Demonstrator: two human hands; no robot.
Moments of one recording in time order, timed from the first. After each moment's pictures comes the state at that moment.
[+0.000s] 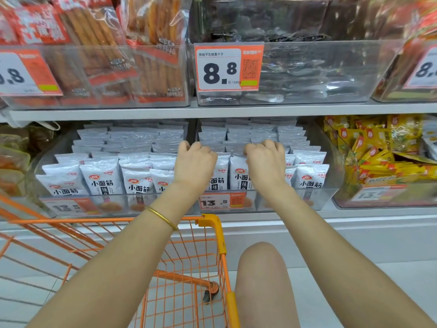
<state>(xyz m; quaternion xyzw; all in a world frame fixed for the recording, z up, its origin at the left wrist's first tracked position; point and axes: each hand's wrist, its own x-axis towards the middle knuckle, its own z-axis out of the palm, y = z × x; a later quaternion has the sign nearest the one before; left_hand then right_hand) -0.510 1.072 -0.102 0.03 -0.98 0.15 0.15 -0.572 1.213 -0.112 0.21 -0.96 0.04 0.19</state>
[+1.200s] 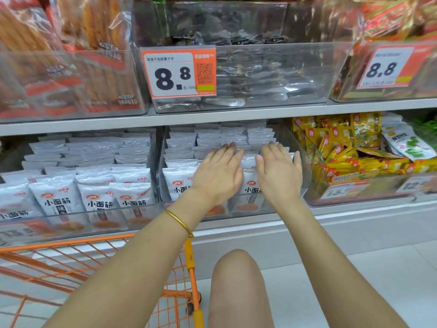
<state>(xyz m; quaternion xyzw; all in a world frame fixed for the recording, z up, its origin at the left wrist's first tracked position) -0.554 1.152 -0.119 -0.09 -0.99 -0.02 0.11 -0.587 1.297 -0.131 0.10 -0.97 0.12 0.17</state>
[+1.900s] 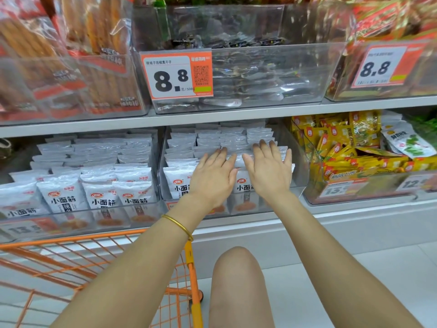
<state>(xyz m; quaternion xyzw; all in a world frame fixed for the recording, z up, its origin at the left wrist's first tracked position) -0.544 1.153 -0.126 -0.04 -0.99 -0.03 0.10 -0.599 1.287 -0.138 0.12 -0.98 0.08 0.14</state>
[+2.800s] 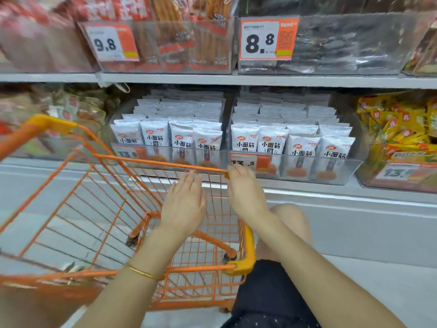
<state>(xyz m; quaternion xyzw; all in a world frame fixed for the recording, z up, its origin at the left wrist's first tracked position) -0.326 1.076 -0.179 0.19 -0.98 -0.08 0.08 -0.423 1.193 -0.177 0.36 -0.91 0.20 0.06</state>
